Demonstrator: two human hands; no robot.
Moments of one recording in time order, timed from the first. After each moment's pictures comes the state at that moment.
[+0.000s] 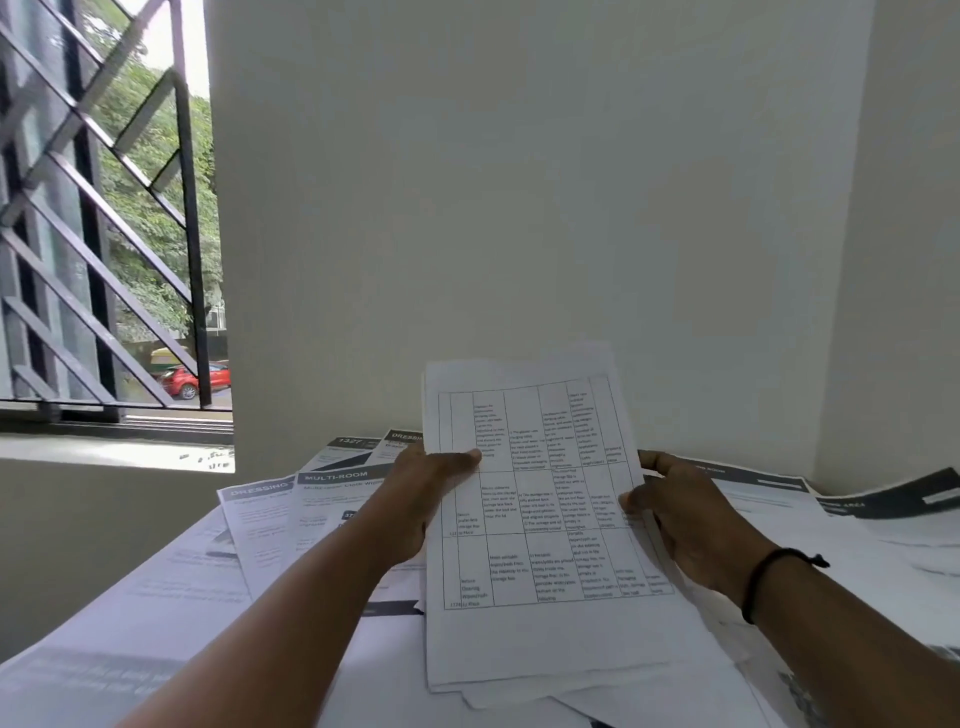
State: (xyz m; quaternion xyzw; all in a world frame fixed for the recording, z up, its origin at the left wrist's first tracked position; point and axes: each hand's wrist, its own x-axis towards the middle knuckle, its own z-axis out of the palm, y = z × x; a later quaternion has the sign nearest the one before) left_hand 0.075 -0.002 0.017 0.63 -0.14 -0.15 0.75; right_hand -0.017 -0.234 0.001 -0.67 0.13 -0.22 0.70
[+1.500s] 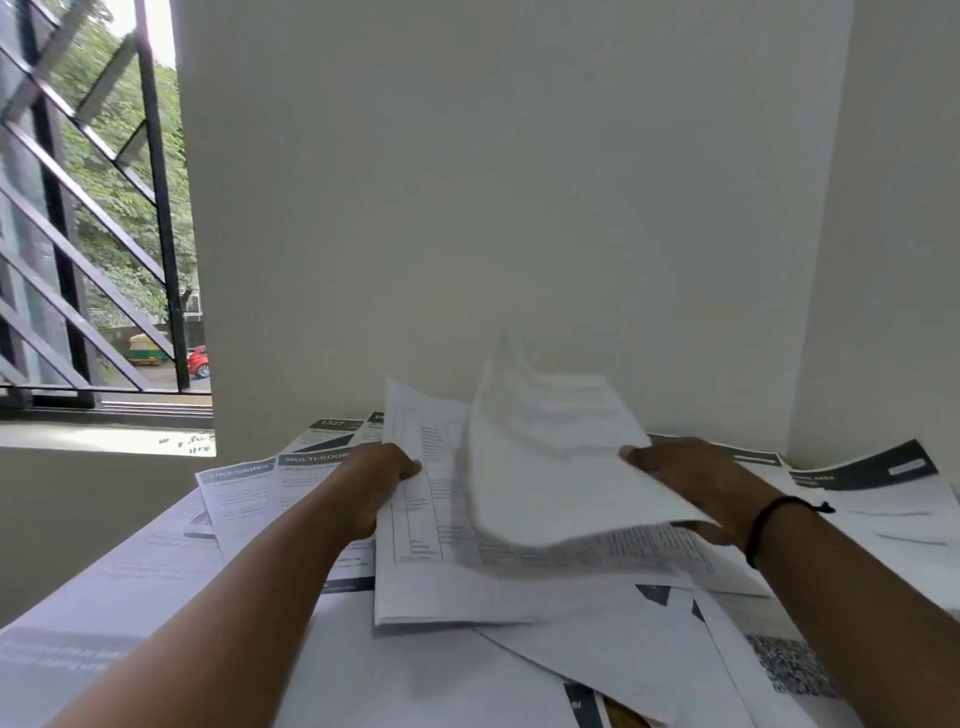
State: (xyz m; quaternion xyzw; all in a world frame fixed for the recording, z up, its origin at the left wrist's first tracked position) left_hand 0.101 0.011 0.006 0.71 -0.02 -0.15 0.69; right_hand -0.031 -0.263 0.016 -0.77 0.23 -0.16 0.58
